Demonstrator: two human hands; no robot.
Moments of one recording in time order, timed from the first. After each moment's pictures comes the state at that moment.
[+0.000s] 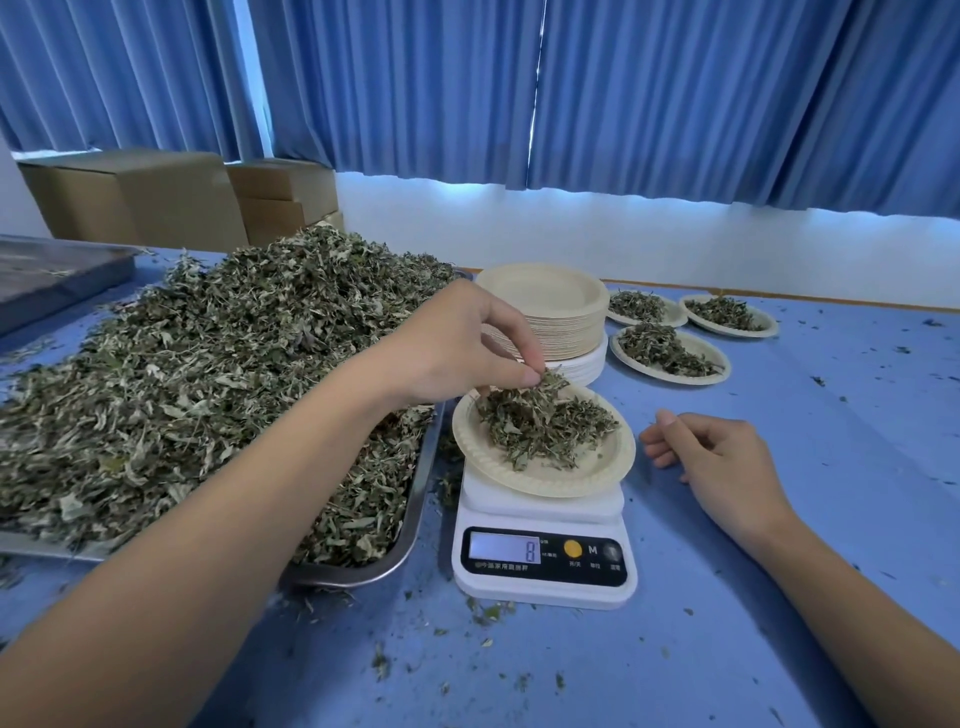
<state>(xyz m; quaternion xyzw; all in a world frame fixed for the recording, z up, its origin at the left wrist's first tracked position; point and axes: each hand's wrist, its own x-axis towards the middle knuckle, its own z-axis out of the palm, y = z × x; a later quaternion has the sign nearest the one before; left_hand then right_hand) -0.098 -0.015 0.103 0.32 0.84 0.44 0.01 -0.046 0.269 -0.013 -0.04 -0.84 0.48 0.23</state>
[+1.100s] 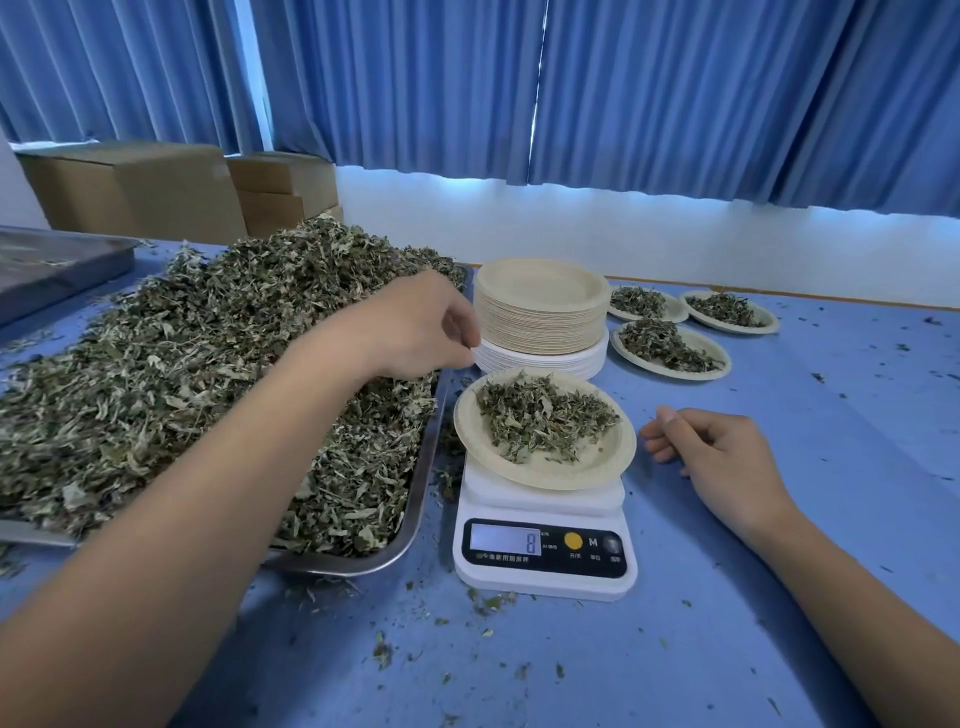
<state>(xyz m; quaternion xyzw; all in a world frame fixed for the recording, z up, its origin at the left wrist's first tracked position) -0.112 -0.040 0.114 0.22 0.95 0.22 -0.03 -0.046 0.271 -0.013 -0.04 -0.85 0.48 0.22</state>
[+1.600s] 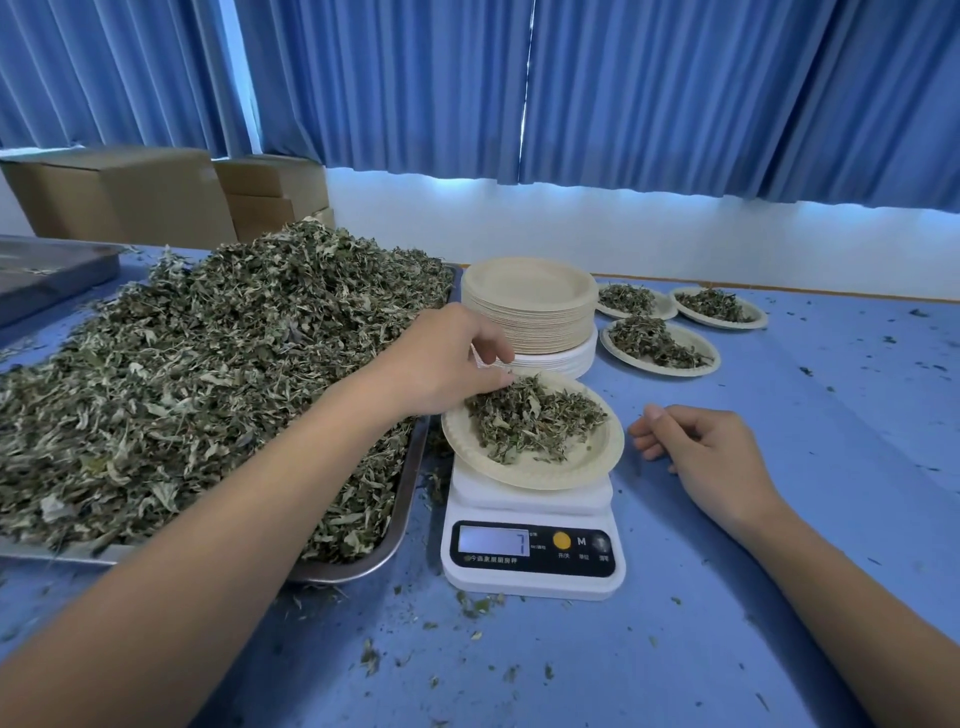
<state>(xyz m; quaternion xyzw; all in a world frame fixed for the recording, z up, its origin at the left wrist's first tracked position) -0.119 -0.010 0.077 0.29 0.91 0.28 -0.08 -0.045 0.271 -0.012 -0.04 -0.85 0.48 0.21</state>
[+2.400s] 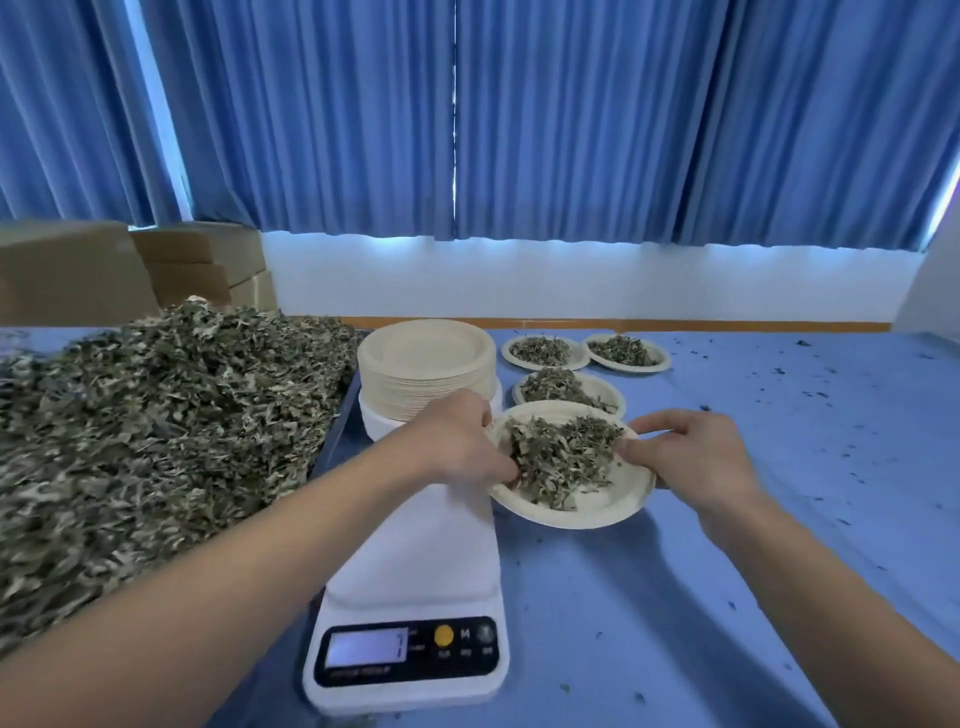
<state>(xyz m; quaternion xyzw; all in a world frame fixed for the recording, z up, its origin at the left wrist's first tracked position) -0.114 0.108 0.083 0.20 0.94 0.27 0.07 -0.047 0.338 0.046 -0.22 -0.79 0.54 0.21</state>
